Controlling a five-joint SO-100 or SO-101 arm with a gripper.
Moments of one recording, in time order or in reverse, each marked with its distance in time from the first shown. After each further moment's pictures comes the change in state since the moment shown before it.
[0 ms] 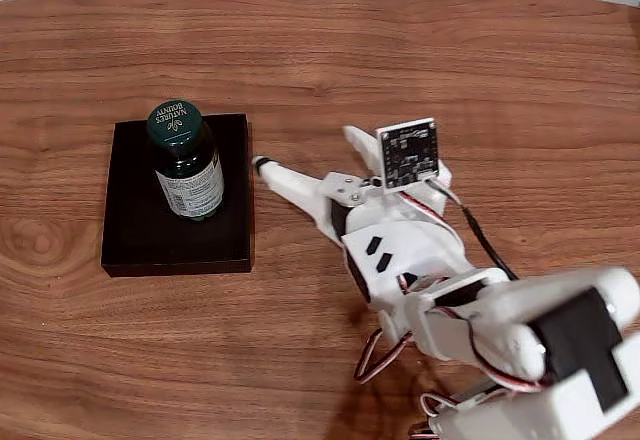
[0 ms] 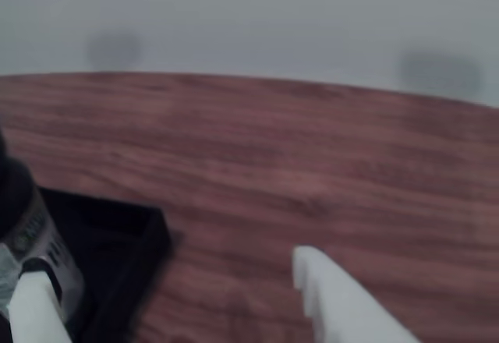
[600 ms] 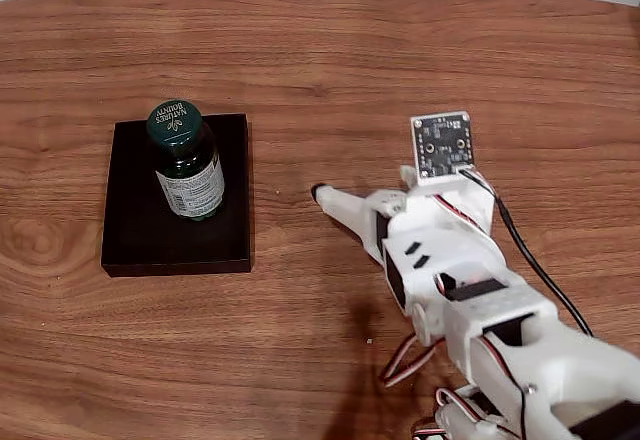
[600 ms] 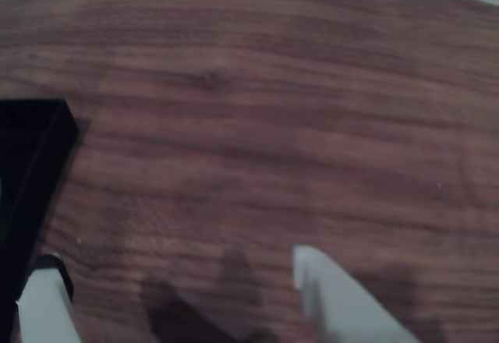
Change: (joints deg) arm 7.5 25.3 7.3 33.1 3.3
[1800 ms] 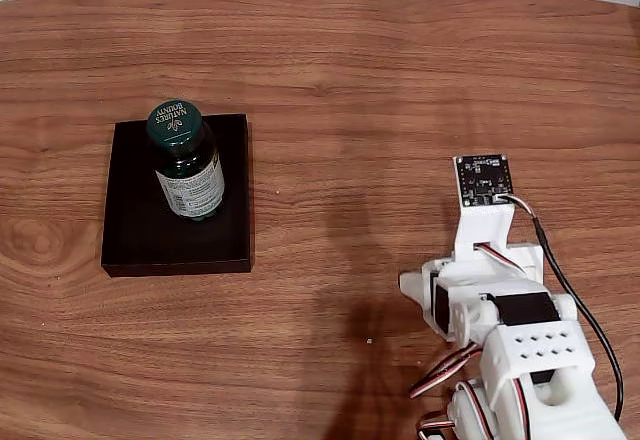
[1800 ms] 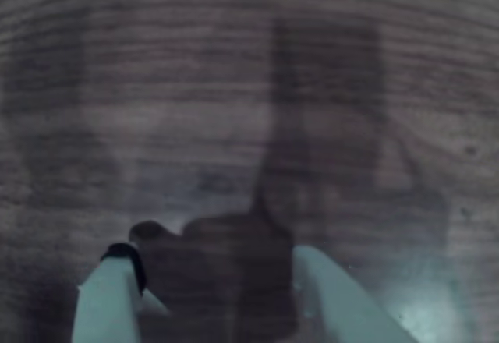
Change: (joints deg) arm 11.9 26.9 2.5 54.8 4.7
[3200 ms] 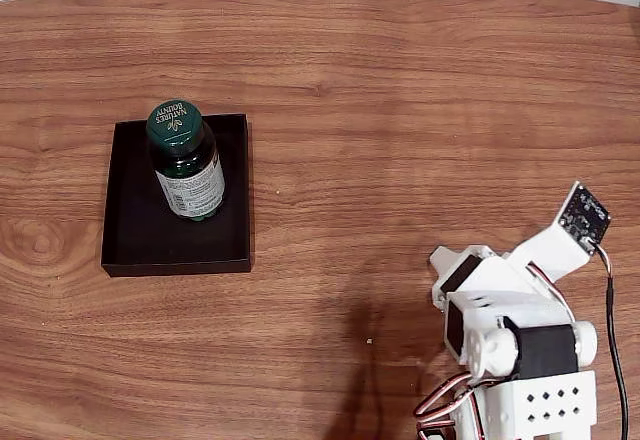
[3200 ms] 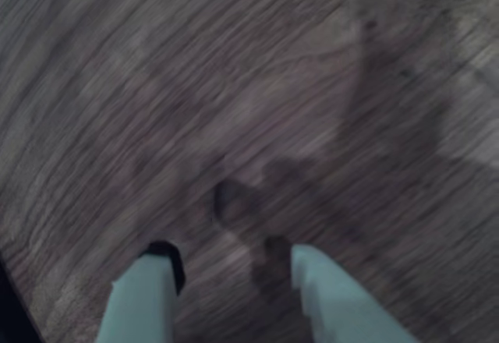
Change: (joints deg) arm 2.0 30.2 1.1 22.9 -43.1
